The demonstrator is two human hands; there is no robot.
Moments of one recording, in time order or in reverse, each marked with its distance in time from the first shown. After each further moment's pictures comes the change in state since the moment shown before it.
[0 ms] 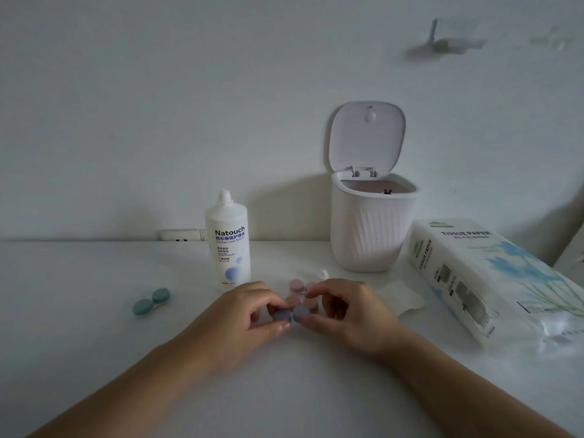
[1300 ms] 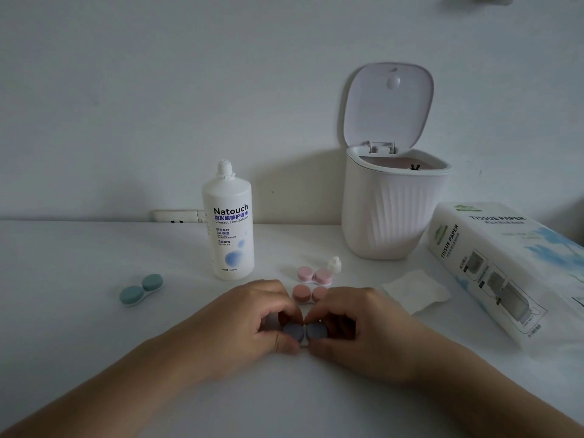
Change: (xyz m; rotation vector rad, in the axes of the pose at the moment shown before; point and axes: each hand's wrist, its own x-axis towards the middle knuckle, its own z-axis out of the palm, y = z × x) left_hand 0.004 0.000 0.000 0.004 -0.199 0.000; right_hand -0.010 -0.022 -0.002 -0.192 -0.276 -0.056
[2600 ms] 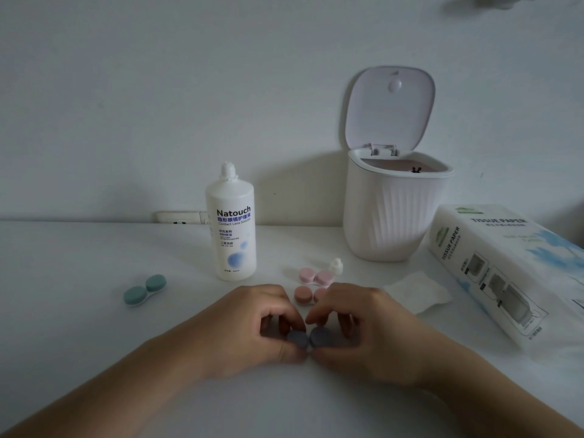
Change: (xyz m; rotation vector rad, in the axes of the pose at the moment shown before) left_hand -0.003 0.008 -0.003 -0.113 -0.045 -0.106; right_hand -0.003 -0.006 -0.006 0.027 0.026 -0.081
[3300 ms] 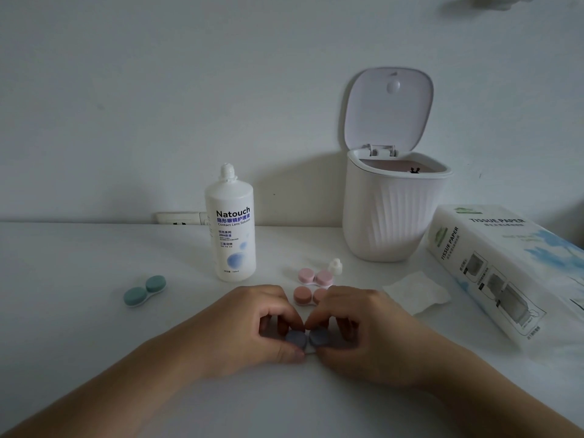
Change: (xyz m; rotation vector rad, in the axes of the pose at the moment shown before) left_hand 0.001 -0.003 -0.001 0.025 -0.003 0.008; right_hand 0.000 -0.001 0.000 -0.041 -0.014 -0.030
